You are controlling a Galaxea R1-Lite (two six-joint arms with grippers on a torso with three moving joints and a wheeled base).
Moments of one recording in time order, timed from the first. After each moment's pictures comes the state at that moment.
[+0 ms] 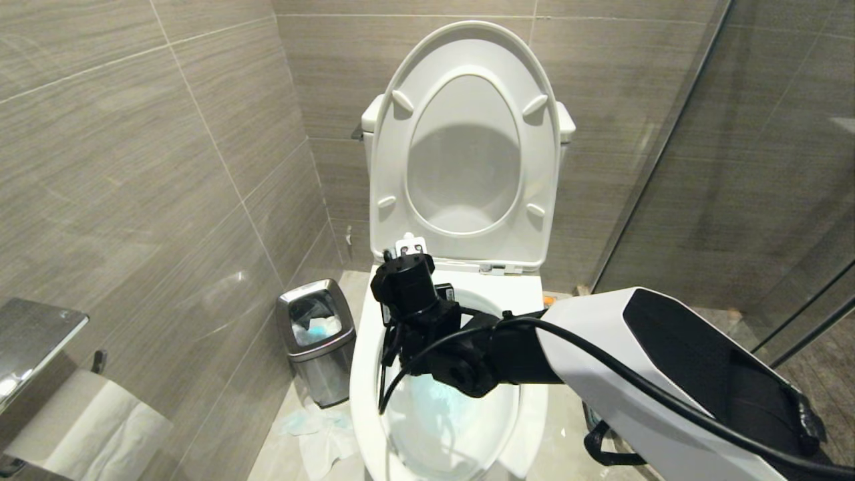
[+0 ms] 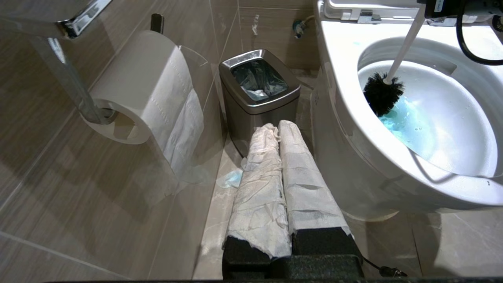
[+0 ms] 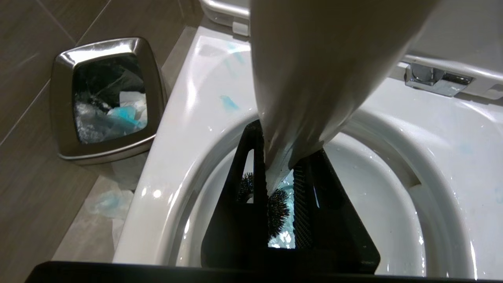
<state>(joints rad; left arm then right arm) 0.00 0.00 0.00 0.01 0.00 0.01 0.85 2.51 -1.84 -0.34 -0.69 0.19</state>
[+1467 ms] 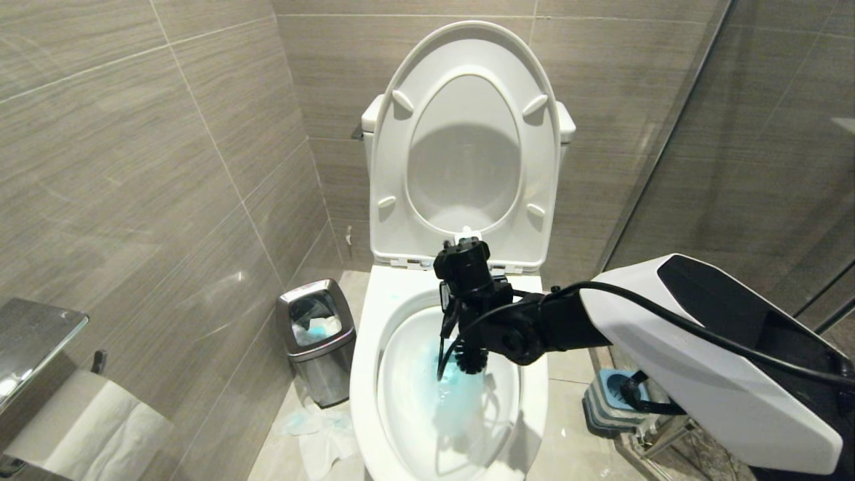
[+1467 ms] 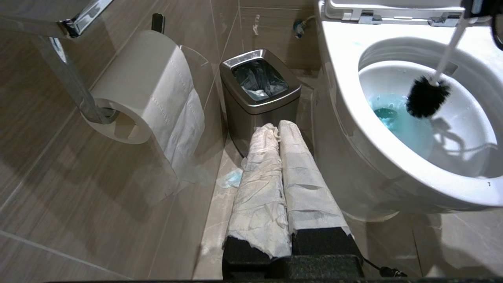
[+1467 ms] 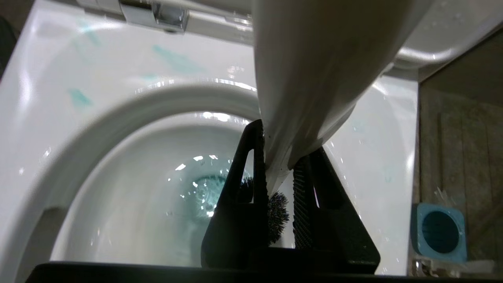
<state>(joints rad) 0.00 0.00 0.00 0.01 0.00 0.01 0.69 2.43 -1.66 -0.34 -0.69 0.19</state>
